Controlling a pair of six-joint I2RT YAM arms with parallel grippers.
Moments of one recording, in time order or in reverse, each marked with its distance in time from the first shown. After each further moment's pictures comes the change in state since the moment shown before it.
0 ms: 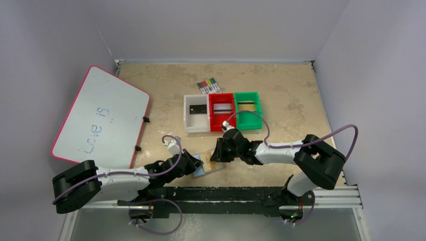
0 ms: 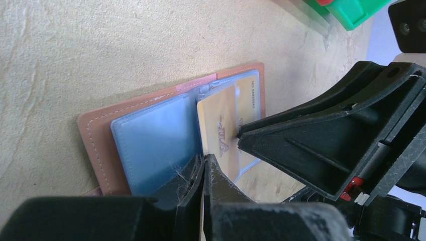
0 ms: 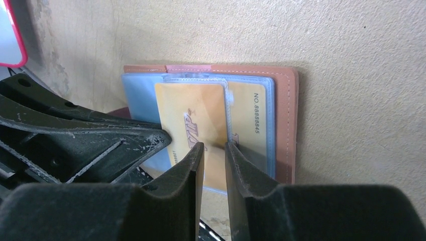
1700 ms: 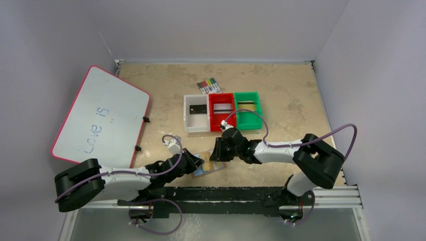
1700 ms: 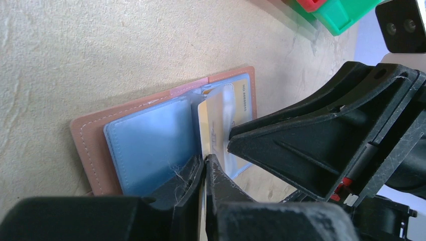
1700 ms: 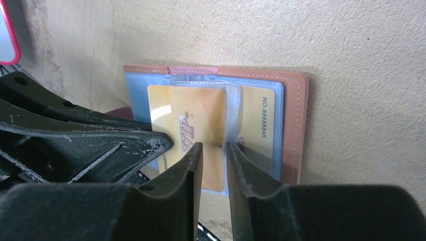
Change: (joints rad) left arm 0.000 0.027 -0.013 0.086 -0.004 -0.001; right arm 0.002 0.013 0.026 -0.018 -0.001 -0.031
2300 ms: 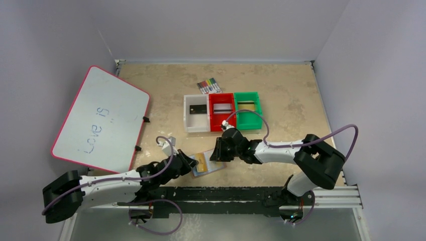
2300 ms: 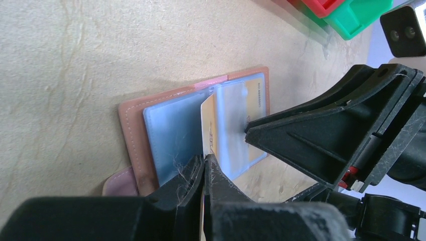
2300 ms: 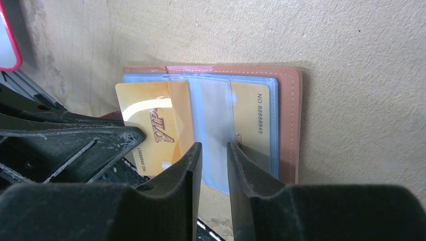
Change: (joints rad) left arm 0.000 -0.232 0.001 -0.276 -0.036 0.003; right arm 0.000 -0.010 0.000 -0.025 0.016 0.027
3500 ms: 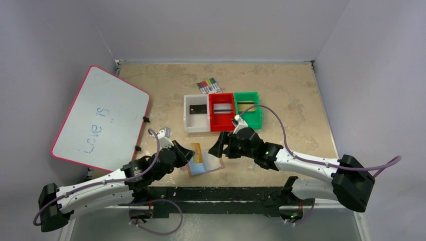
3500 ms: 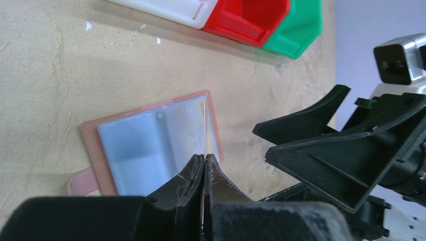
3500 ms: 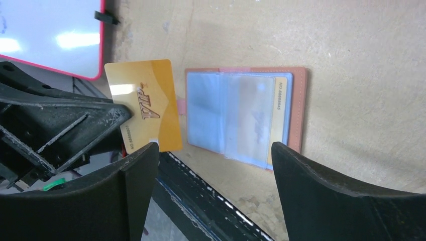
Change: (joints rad) left arm 0.000 -0.227 0.237 -0.417 -0.077 0.137; right arm 0.000 -0.350 -0.069 -0.062 0.065 0.003
